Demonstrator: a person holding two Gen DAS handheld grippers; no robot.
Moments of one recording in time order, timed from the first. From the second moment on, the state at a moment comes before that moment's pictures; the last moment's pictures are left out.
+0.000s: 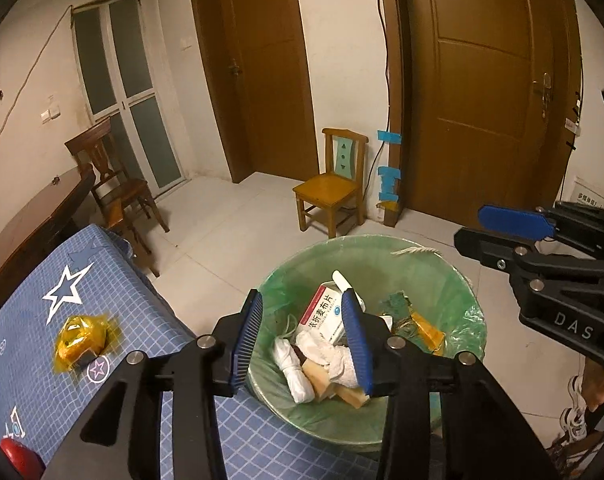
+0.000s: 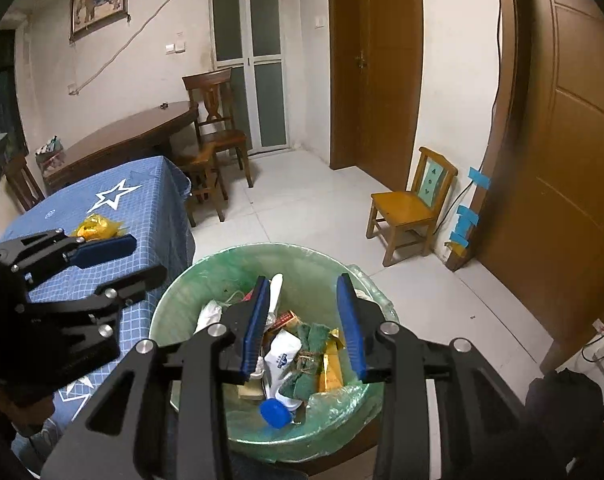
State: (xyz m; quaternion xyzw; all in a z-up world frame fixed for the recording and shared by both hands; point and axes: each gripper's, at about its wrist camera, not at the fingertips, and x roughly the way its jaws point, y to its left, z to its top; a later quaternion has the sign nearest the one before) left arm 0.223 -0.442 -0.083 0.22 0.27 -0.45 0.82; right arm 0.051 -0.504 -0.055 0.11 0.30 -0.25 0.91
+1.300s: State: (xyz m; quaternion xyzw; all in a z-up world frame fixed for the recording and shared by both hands) left arm 0.060 -0.280 -0.038 0.17 0.17 -0.44 0.87; right arm -0.100 -0.370 -0.035 0.08 0.16 -0.43 0.88
